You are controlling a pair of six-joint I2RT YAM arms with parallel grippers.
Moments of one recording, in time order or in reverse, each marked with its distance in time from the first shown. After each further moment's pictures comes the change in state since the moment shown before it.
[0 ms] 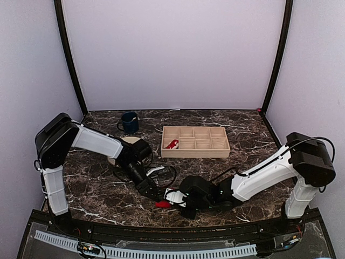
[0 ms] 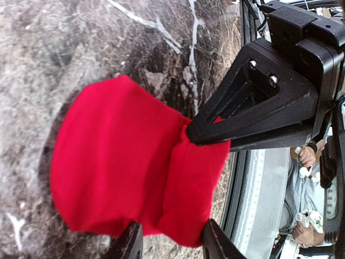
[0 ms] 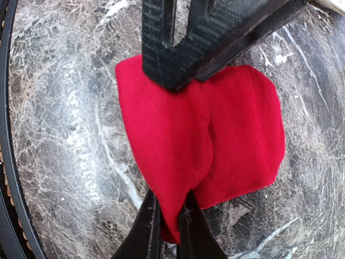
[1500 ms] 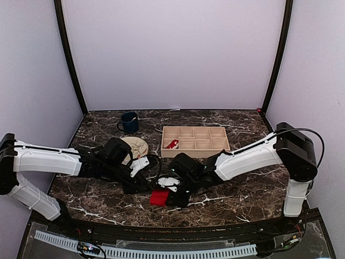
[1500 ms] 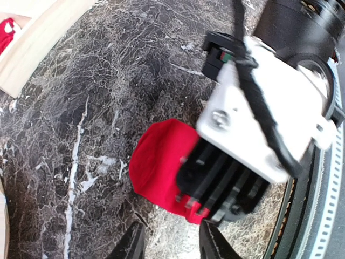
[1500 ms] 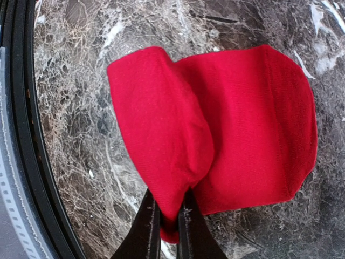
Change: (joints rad) left arm -0.125 -0.584 -0.375 0.351 -0.592 -0.122; right arm -0.155 0.141 0.307 -0.353 -0.398 0.116
